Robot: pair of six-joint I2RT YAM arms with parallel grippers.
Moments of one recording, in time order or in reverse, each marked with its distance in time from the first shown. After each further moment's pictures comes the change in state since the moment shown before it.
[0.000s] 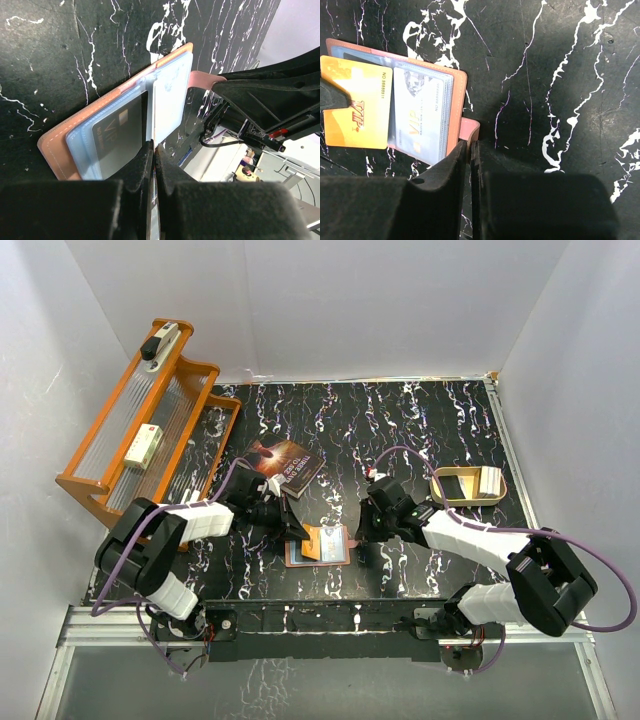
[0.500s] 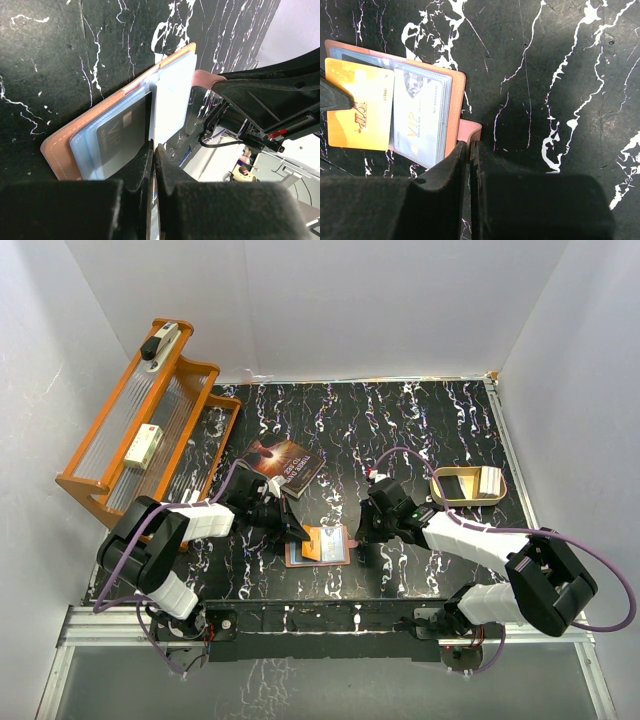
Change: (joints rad) left arm 0.000 0.023 -0.011 0.034 0.006 -0.017; right arm 0.000 0.000 -0.021 0.031 0.000 0.001
